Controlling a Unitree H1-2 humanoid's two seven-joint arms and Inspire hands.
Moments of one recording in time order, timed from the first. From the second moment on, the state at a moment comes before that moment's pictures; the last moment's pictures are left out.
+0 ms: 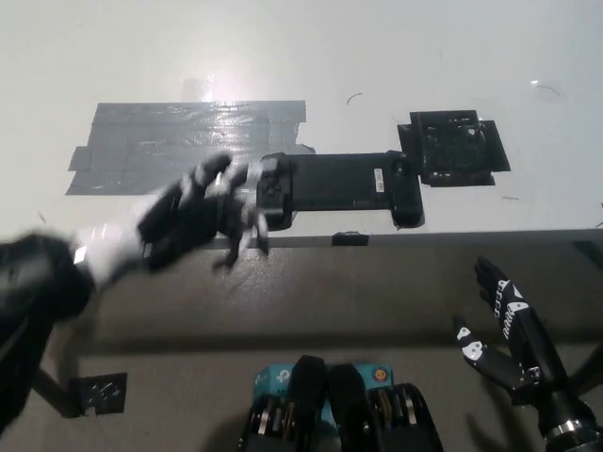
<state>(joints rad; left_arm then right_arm) -0.47 0.47 -0.14 -0.19 -0.43 0.45 -0.63 -0.06 -0.13 0.03 0.01 -0.01 -0.03 0.12</state>
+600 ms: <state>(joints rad) 0.12 0.23 -0.07 -0.15 -0.21 0.17 -0.45 0.04 -0.13 0.04 0.01 0.00 -0.03 0.13</state>
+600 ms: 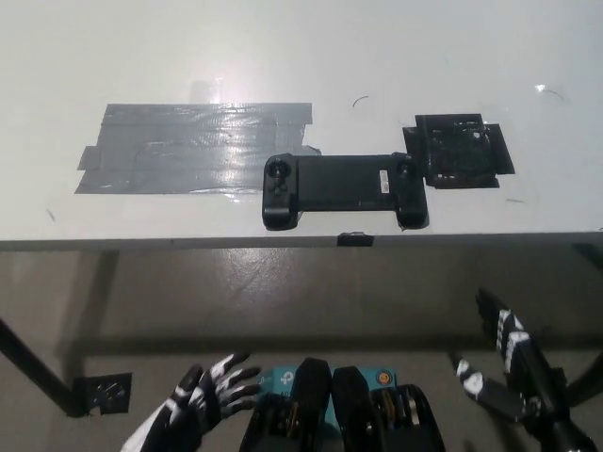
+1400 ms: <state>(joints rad) 0.05 0.21 0.02 0.04 -0.07 -0.16 -0.32 -0.01 -0.13 0.04 0.03 0.03 -0.06 0.17</state>
